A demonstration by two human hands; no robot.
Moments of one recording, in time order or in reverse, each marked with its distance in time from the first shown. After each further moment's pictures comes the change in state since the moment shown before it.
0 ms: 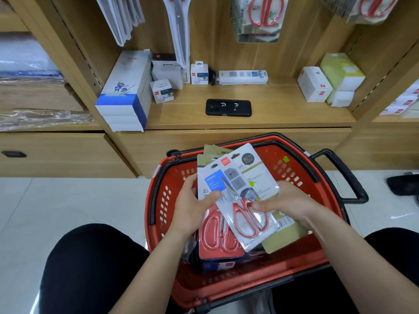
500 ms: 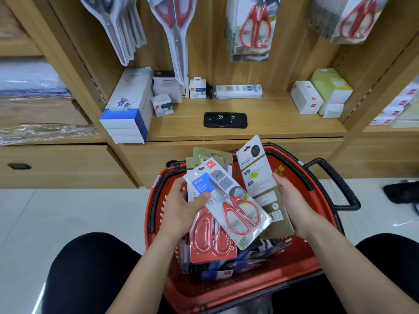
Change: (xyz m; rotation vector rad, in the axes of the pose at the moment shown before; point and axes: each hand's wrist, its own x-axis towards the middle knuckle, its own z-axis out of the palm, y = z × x) left_hand -0.005 0.024 -0.014 0.032 0.070 0.077; right_hand -0.010 -0.005 0.002 0.499 0.091 0.023
